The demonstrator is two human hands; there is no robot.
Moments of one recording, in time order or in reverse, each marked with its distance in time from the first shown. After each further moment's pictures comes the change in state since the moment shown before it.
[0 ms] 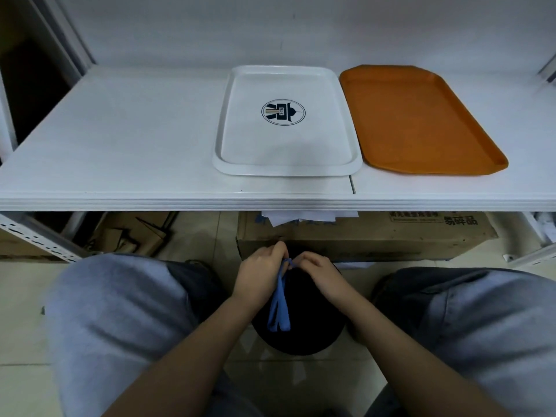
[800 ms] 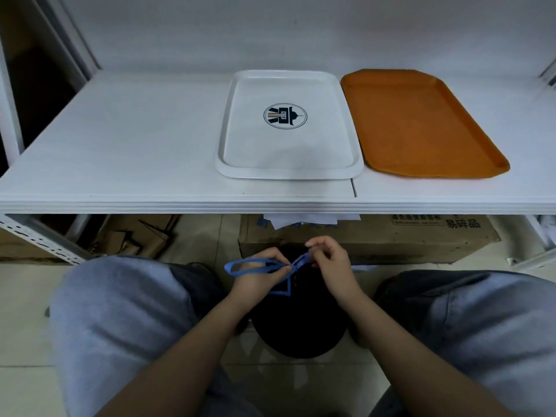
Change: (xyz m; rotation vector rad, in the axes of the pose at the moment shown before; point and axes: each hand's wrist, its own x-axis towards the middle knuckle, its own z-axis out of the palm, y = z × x) left_hand -0.001 -0.012 -0.002 -0.897 -0.207 -0.363; right_hand 0.004 -0.007 -0.006 0.143 0.299 -0.144
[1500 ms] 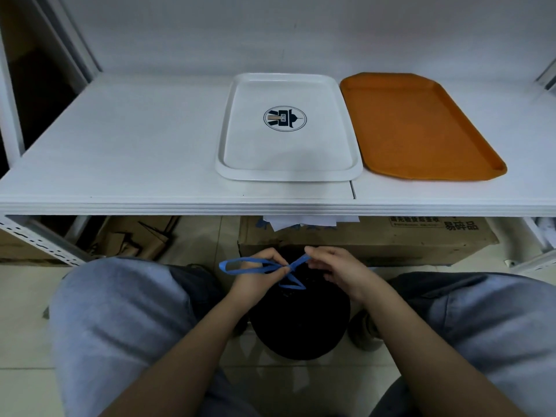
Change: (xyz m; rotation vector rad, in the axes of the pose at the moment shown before) left_hand -0.001 0.001 -0.001 -0.085 0.032 -0.015; right_hand 0.003 -0.025 -0.022 0.056 -0.263 0.467
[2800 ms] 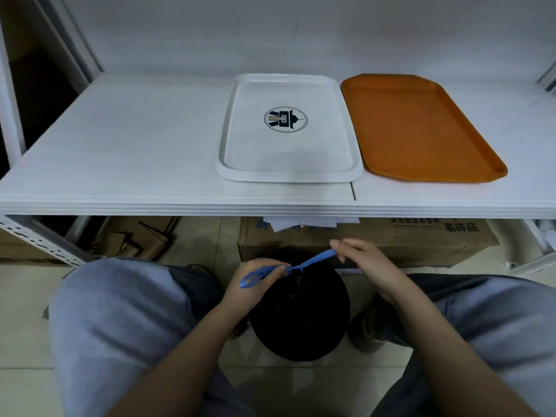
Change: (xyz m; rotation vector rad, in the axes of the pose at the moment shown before) left_hand -0.011 0.001 -0.008 0.123 -0.012 0.001; right_hand -0.027 -0.017 -0.036 -0.313 0.082 -0.250
